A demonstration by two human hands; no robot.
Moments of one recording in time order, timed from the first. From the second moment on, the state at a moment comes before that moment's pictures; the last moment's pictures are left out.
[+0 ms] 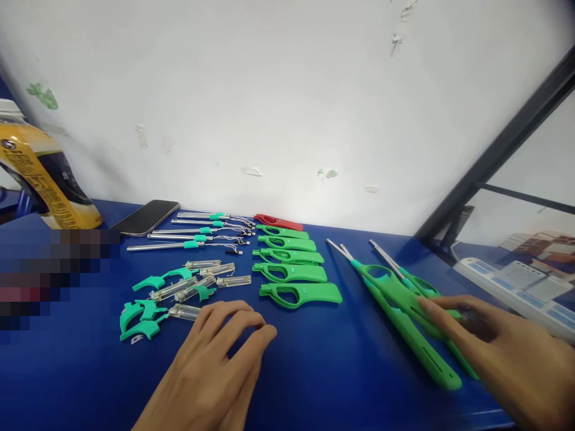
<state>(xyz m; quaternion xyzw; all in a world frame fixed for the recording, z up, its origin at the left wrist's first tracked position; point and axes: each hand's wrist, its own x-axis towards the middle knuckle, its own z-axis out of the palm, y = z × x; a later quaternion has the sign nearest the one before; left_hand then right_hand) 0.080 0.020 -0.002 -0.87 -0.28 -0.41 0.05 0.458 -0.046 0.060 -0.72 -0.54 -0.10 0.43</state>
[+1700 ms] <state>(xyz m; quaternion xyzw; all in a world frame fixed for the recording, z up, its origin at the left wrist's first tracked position) 0.093 0.025 -0.012 -0.86 -0.36 -0.36 0.07 0.372 -0.011 0.046 -0.57 -0.72 0.09 0.37</state>
